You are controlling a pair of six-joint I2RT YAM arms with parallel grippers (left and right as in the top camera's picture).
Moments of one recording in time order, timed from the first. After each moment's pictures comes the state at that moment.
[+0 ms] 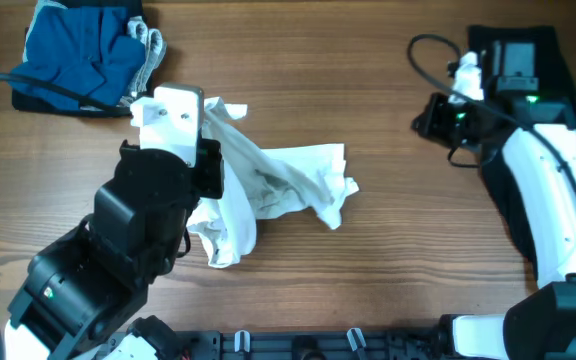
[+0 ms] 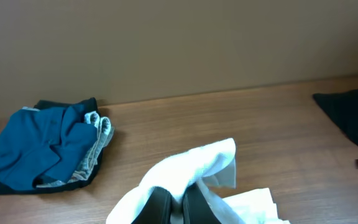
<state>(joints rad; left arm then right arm) -0.71 0.99 1.38 -0.81 -0.53 -0.21 0.01 1.55 1.33 -0.97 -0.36 0.24</state>
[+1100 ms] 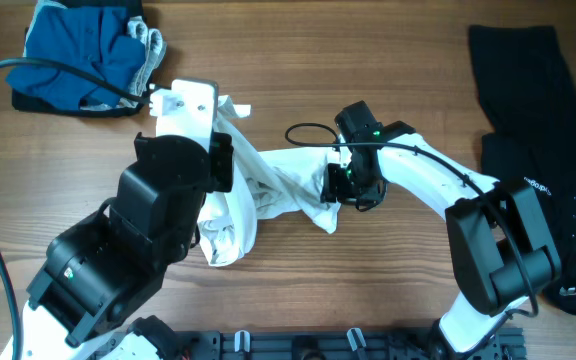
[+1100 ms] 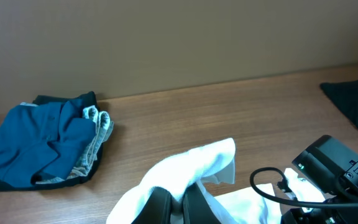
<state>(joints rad) -0.71 1.03 1.38 -0.82 -0.53 -0.21 0.42 1.86 1.11 -0.75 -0.28 0.43</state>
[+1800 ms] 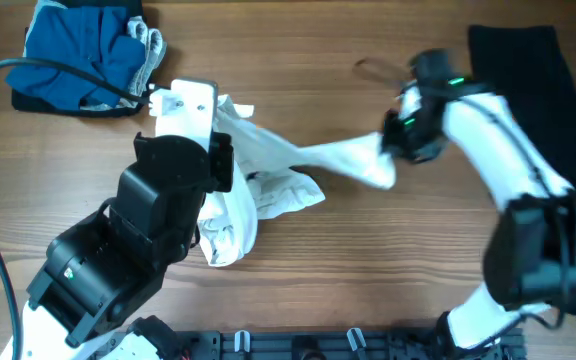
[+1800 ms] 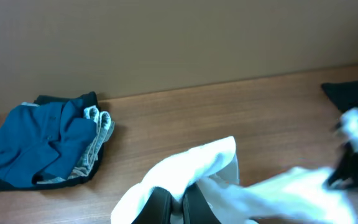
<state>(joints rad) -0.71 1.03 1.38 -0.81 -0.54 -0.21 0.10 1.82 1.39 -1.02 -0.26 0.38</state>
